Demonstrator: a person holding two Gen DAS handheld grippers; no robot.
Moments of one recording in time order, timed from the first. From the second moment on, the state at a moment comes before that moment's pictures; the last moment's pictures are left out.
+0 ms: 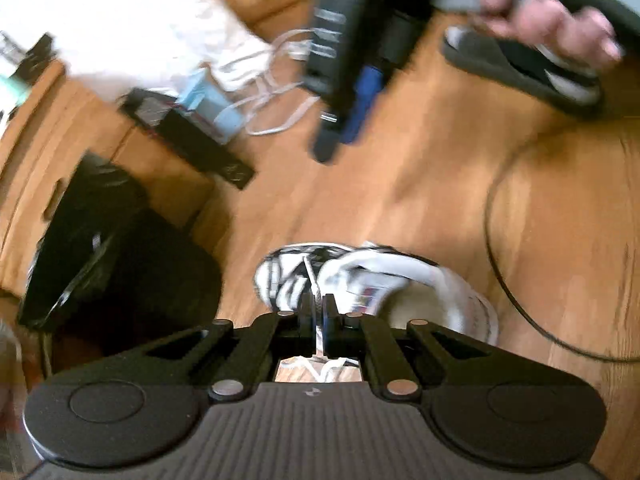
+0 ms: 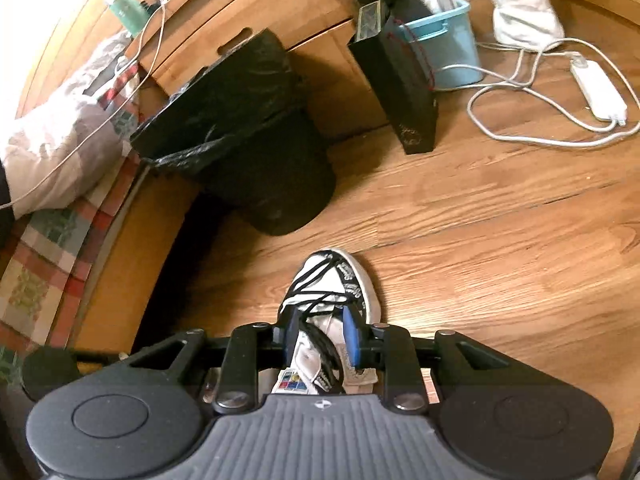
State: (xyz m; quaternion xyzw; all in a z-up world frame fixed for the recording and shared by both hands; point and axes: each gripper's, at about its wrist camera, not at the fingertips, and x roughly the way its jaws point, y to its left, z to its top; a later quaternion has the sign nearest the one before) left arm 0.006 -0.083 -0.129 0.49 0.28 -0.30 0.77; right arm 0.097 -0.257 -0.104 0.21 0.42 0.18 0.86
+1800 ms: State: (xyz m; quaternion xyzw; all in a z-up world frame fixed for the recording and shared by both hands) left arm 0.027 -0.095 -0.193 0.55 0.28 -0.33 0.72; right arm 0.101 -0.228 -0.165 0.16 0.48 0.20 0.84
